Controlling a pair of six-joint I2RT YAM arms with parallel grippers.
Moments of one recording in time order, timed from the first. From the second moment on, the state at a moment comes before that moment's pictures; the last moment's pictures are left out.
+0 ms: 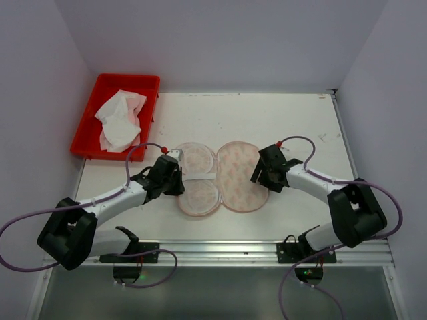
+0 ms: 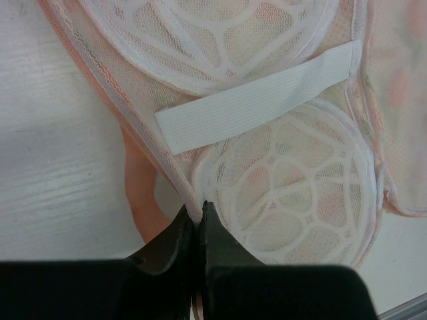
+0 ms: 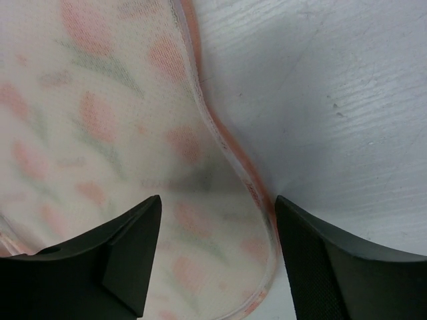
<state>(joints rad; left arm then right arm) -0.57 1.25 0.56 -0.22 -0.01 -0.49 0.47 1.45 0.73 -0.42 0.19 0.86</state>
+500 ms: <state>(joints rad) -0.57 1.22 0.56 -0.27 -0.03 -0.49 0.56 1.49 0.77 -0.45 0.25 0.92</state>
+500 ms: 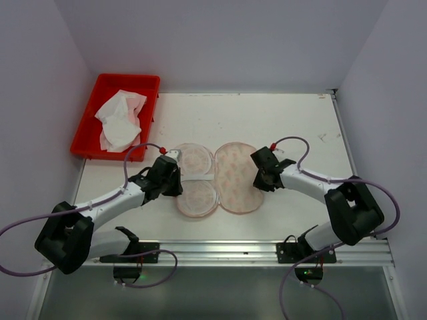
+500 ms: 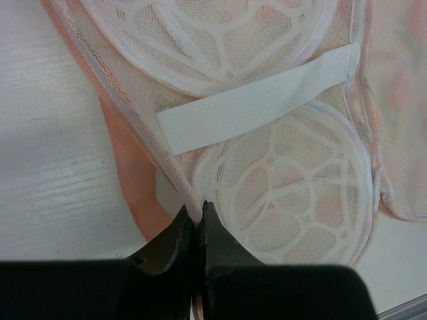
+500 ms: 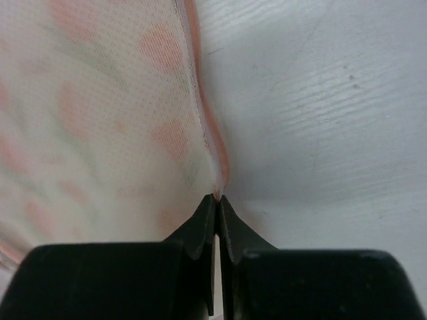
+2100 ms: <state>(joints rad) -0.82 1.18 0.53 -0.09 -0.17 -0.87 0.78 1.14 0.77 -0.13 -0.11 0.76</state>
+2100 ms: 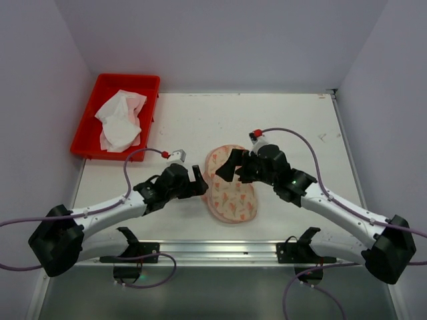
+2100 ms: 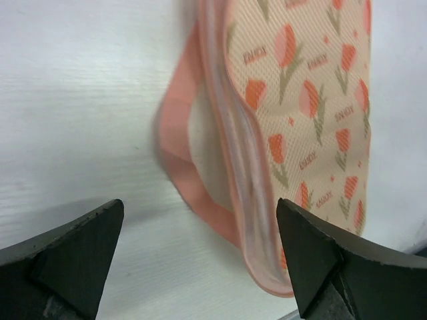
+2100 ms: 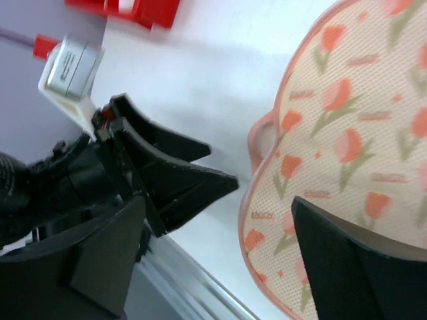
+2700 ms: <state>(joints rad) -0.37 0.95 0.87 -0.48 -0.23 -0.59 0.40 0.73 1.06 -0.62 0.44 0.55</state>
